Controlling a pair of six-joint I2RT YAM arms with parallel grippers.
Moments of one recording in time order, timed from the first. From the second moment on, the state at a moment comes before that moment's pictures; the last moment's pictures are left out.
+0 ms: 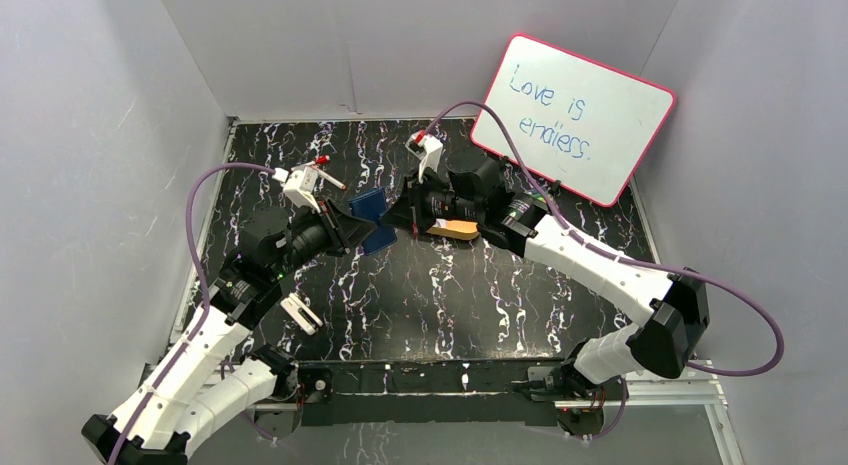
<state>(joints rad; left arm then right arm) -0.55 0.74 0.82 -0.27 0.22 -0.65 0.91 1.42 1.30 -0.20 -0.36 0.47</state>
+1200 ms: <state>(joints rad) -0.55 0.73 0.78 -0.26 0.23 -0.66 0.92 1.42 1.30 -0.24 -0.35 0.46</state>
